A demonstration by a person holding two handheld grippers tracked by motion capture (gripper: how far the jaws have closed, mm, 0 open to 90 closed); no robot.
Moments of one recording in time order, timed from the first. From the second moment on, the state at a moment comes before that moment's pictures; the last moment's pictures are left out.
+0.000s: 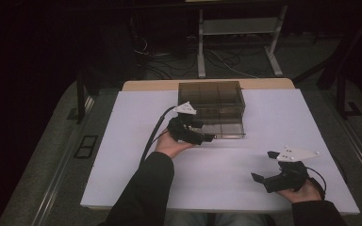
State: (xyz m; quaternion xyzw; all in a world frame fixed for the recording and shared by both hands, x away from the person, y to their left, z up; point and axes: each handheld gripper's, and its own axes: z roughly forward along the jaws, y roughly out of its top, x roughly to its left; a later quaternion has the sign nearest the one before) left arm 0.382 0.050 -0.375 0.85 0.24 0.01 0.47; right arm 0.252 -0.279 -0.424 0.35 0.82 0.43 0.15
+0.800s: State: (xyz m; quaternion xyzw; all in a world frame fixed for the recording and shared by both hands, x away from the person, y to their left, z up) left arm 0.374 0.028 -0.399 0.87 0.20 -0.01 0.45; right arm 0.252 -0.278 -0.424 0.35 0.82 0.43 0.15
